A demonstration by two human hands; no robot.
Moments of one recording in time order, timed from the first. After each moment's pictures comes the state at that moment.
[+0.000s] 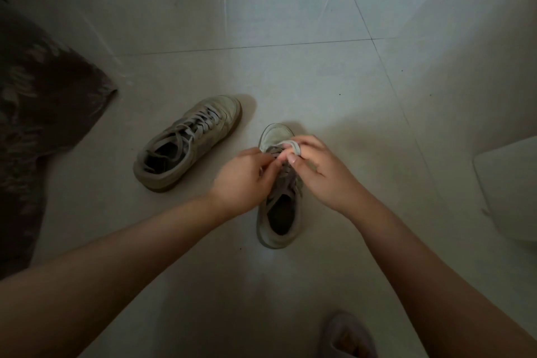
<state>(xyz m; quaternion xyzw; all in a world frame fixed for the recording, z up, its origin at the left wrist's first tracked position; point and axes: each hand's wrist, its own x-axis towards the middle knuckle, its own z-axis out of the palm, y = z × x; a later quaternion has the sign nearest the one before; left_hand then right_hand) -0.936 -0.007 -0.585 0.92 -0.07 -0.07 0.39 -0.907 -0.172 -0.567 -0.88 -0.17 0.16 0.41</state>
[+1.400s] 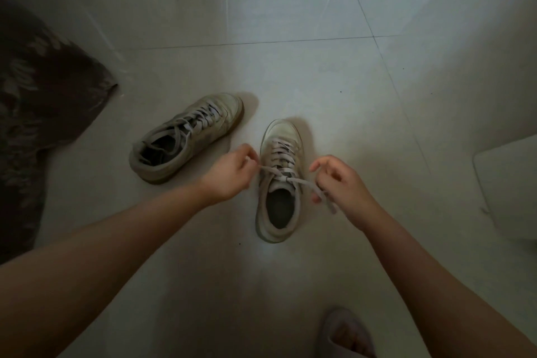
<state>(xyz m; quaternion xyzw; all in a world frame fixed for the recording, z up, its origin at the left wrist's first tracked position) -0.928 0.013 -0.609 0.86 0.05 -0.20 0.47 -0.927 -0.207 -0.595 -0.81 0.05 0.23 0.54</state>
